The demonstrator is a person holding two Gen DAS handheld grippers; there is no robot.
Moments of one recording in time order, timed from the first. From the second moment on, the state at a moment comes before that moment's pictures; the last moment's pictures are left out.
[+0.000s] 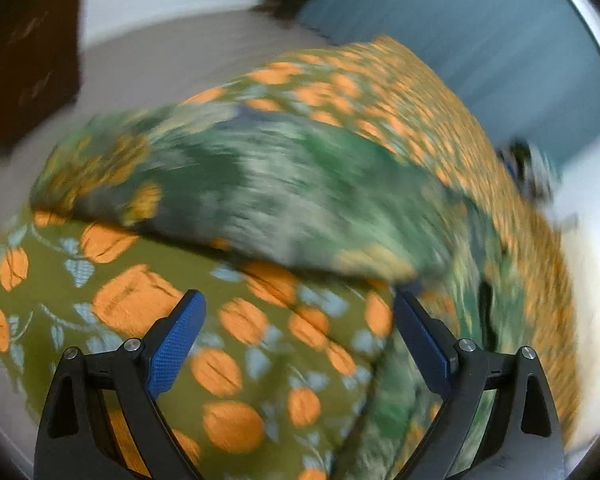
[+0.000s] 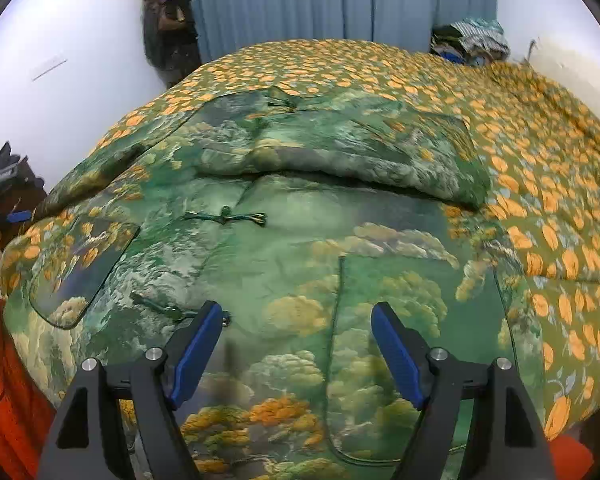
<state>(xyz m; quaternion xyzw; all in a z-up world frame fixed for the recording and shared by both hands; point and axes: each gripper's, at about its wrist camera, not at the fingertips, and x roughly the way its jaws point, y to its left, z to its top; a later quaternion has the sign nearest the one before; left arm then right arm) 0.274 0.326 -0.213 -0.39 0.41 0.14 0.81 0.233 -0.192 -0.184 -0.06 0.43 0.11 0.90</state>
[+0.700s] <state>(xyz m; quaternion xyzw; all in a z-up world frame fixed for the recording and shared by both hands) 0.312 0.368 -0.184 -0.38 0.34 0.27 0.81 0.233 -0.190 -0.197 -0.06 0.43 0.12 0.89</state>
